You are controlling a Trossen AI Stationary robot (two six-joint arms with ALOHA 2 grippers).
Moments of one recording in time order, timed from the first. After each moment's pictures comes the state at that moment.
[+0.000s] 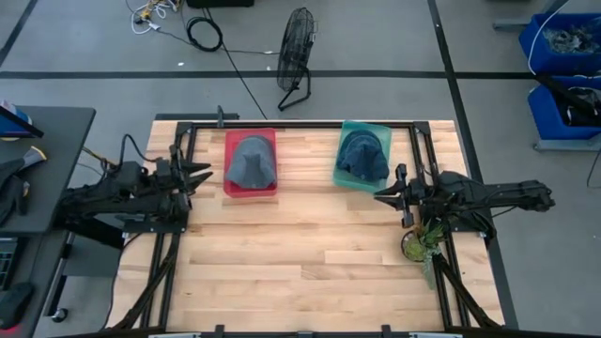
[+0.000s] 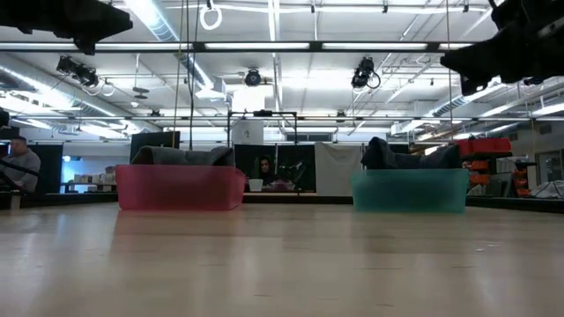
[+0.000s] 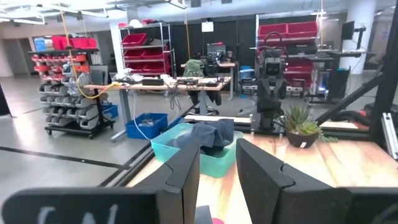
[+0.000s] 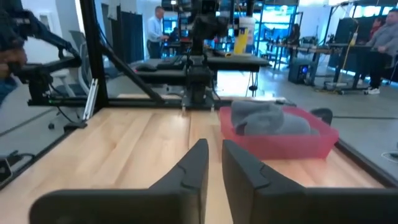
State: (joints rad) left arm 0.02 0.03 0.40 -0.28 -0.29 0.05; right arm 0.03 0.18 0.13 0.05 0.01 -0.03
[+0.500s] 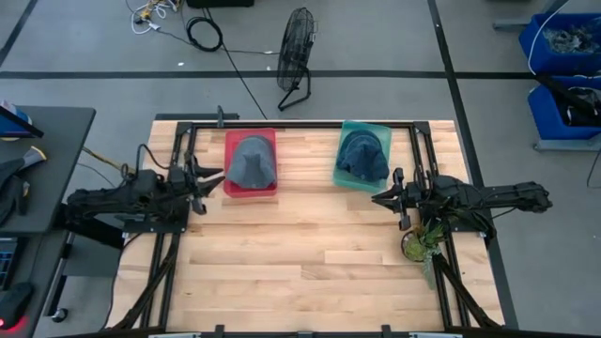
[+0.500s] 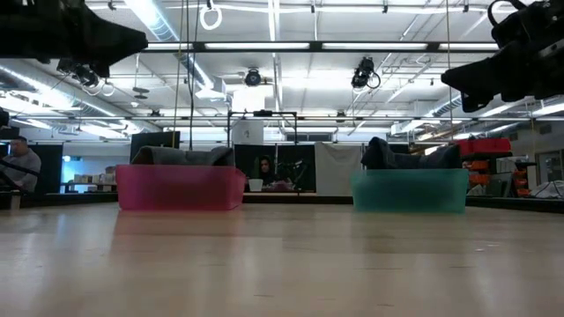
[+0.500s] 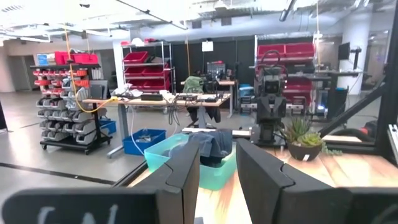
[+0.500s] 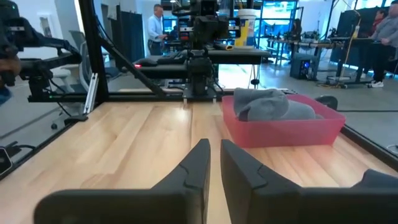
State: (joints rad) left arm 0.02 0.02 0.17 0.03 -0.29 0.07; right arm 0.03 0.13 0.02 0.11 0.01 0.00
